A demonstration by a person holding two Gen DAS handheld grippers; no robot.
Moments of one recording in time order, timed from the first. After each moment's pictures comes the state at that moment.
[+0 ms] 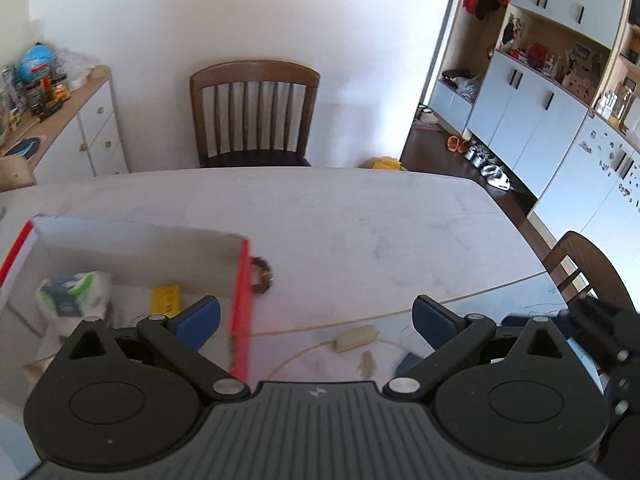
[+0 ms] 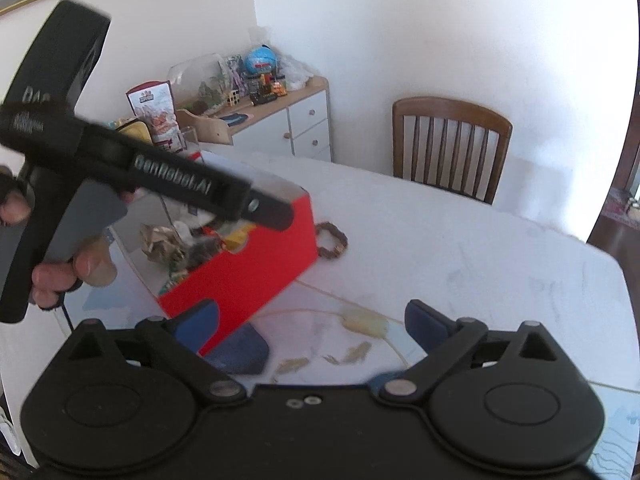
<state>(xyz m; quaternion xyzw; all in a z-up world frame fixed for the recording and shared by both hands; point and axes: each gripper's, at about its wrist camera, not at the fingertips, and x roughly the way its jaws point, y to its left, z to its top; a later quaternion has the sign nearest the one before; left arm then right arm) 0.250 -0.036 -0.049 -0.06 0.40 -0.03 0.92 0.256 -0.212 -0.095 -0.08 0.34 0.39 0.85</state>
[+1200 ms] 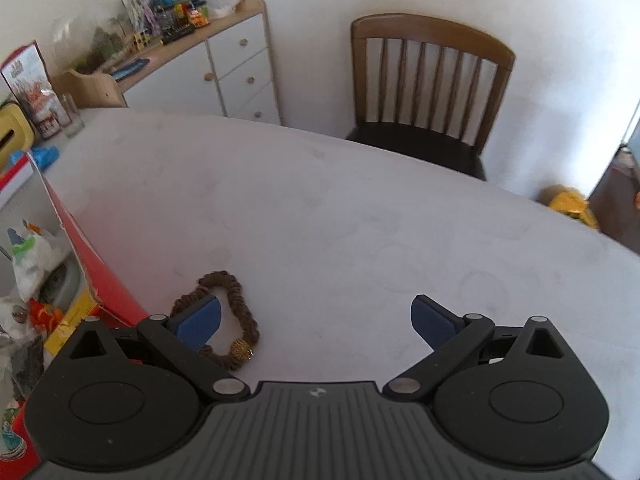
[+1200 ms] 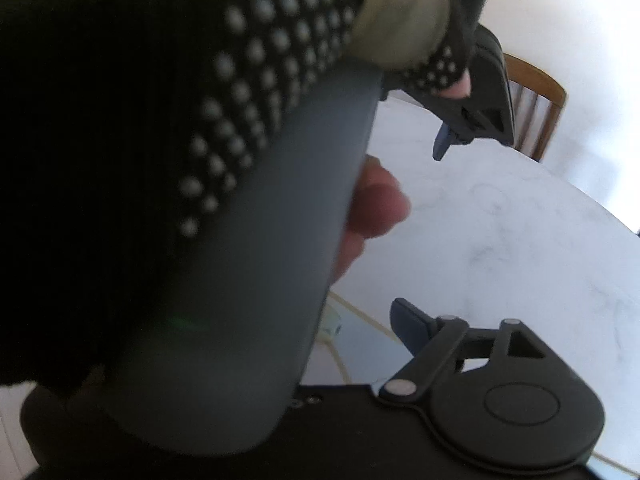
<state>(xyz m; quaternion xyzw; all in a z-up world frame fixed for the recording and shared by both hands) 0.446 -0.091 -0.157 -0.11 0.44 0.30 0.84 0.363 -0.171 -0.224 -0.16 0.38 0.45 0.79</state>
